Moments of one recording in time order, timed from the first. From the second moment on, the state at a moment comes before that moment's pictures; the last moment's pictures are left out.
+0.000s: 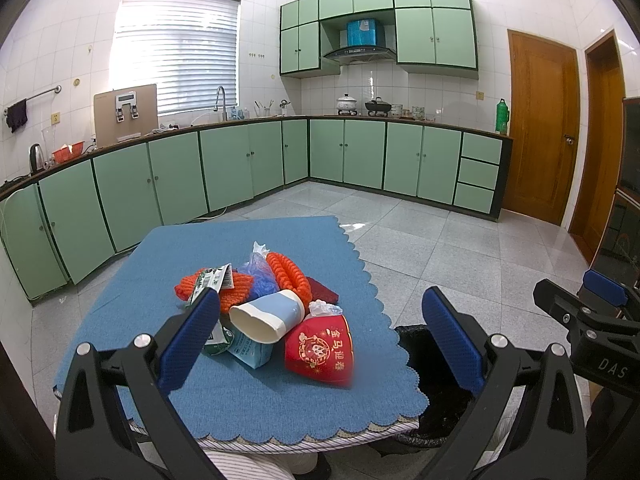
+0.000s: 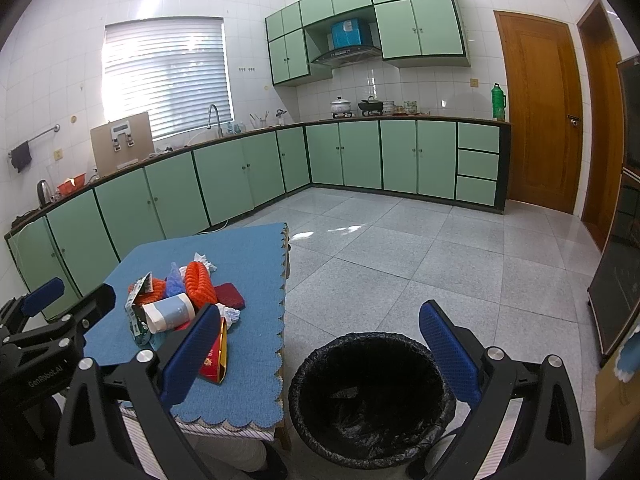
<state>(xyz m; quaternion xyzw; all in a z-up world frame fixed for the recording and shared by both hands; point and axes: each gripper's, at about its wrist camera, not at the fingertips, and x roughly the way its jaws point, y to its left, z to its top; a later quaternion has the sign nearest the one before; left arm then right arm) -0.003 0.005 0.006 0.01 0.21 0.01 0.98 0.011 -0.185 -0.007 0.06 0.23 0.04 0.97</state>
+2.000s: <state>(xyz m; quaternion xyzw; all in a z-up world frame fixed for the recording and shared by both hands) 0.057 0.163 -0.093 -0.02 0.31 0.14 0.94 0.108 -0.020 -0.127 0.01 0.31 0.12 0.94</state>
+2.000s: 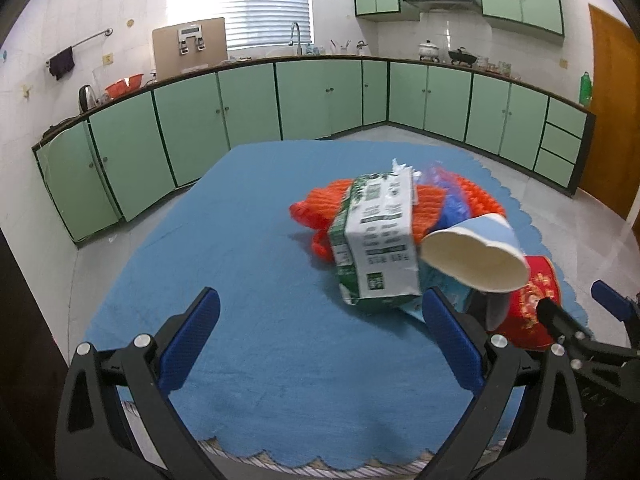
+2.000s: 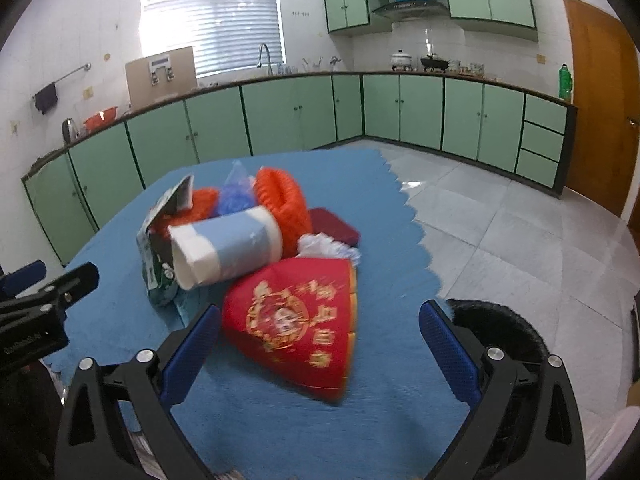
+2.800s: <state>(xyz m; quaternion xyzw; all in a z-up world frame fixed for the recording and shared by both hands) 0.069 0.165 -0.107 -0.01 0.32 0.13 0.94 0.124 -0.008 -0.149 0.01 0.34 0.15 0.93</state>
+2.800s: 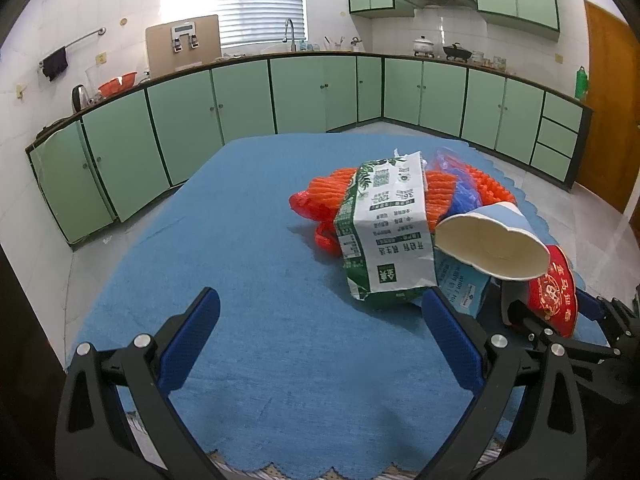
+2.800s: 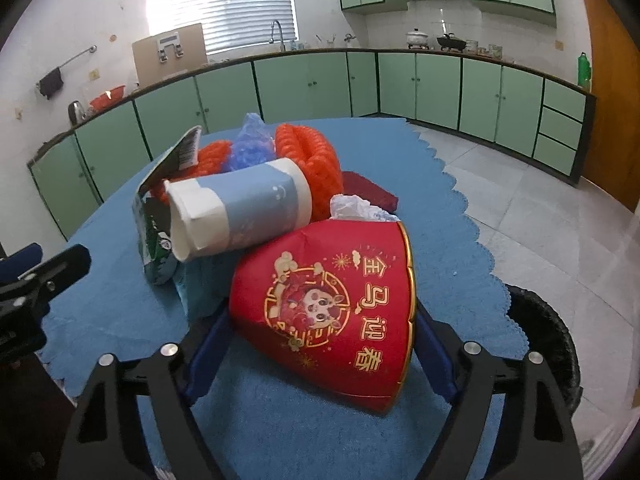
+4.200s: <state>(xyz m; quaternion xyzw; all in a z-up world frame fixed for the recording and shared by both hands) 0.089 0.078 -0.103 0.00 0.30 0.07 0.95 0.108 -0.107 -0.128 0.04 0.31 0.08 0.95</state>
